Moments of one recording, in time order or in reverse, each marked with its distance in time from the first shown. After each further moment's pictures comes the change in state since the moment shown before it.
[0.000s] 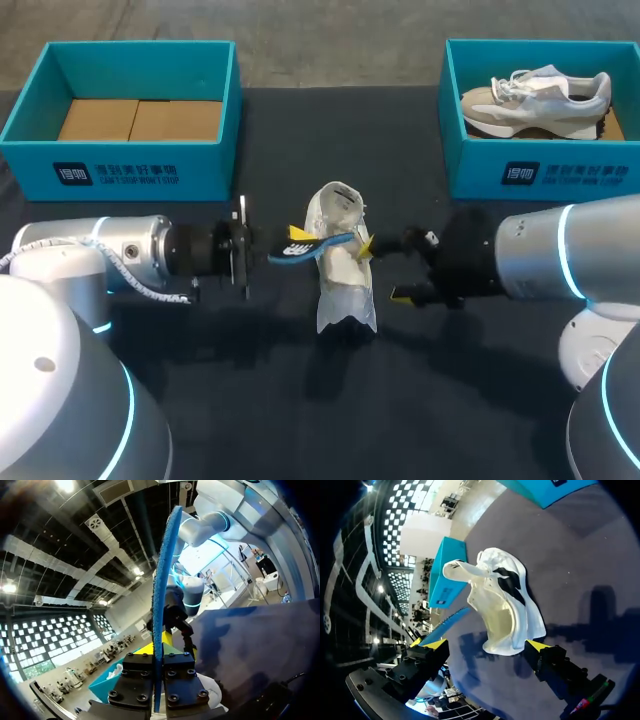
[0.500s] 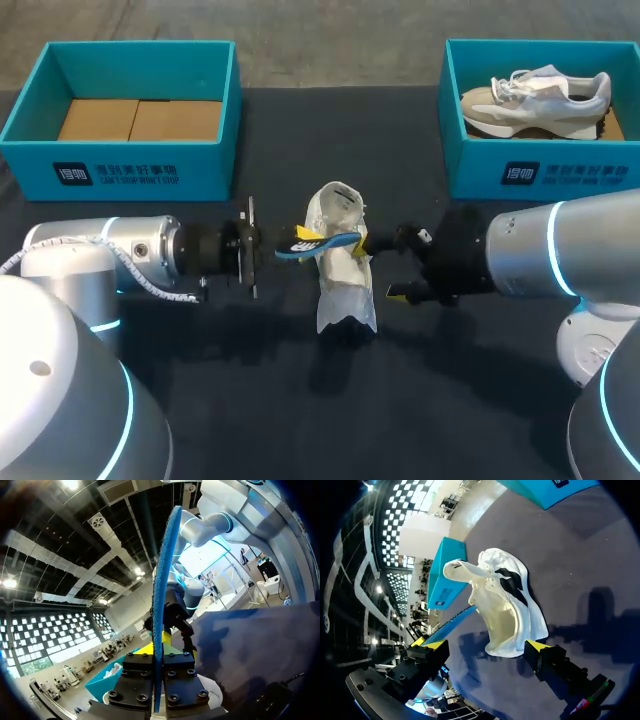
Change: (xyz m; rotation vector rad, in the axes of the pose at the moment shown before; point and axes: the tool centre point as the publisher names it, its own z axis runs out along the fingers) left arm 0.000 0.007 0.009 0.008 -0.001 -0.033; right arm 0.004 0.000 0.005 -0.013 -0.015 -0.001
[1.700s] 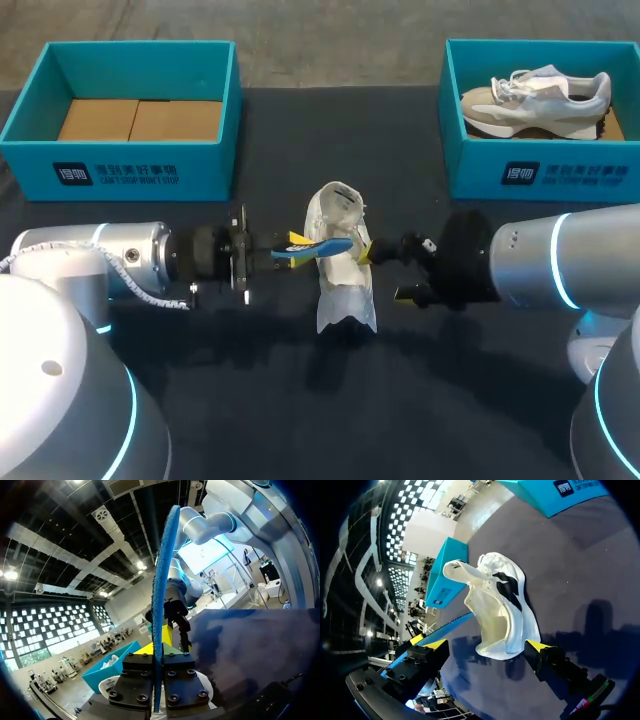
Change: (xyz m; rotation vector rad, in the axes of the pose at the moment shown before) left arm 0.009 0.006 -0.014 -0.050 -0.004 -0.050; right arm -0.014 0.000 -0.003 -0.039 -0.013 -0.087
